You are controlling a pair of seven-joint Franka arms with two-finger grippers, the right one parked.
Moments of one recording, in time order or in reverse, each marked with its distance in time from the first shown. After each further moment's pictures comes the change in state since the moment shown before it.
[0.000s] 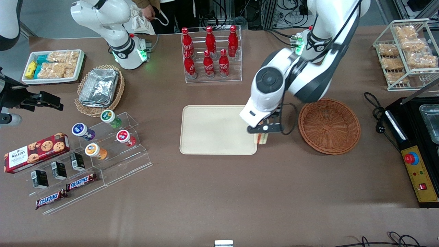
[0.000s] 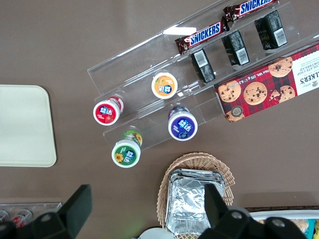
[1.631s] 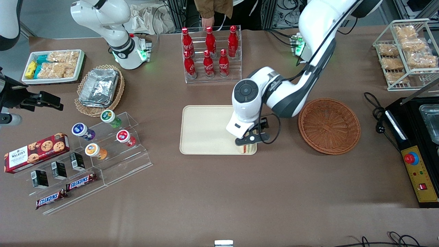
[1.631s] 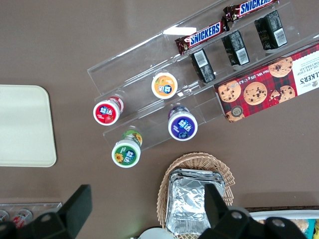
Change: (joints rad) arm -0.042 0.059 0.015 0.121 0.169 -0.013 -0.260
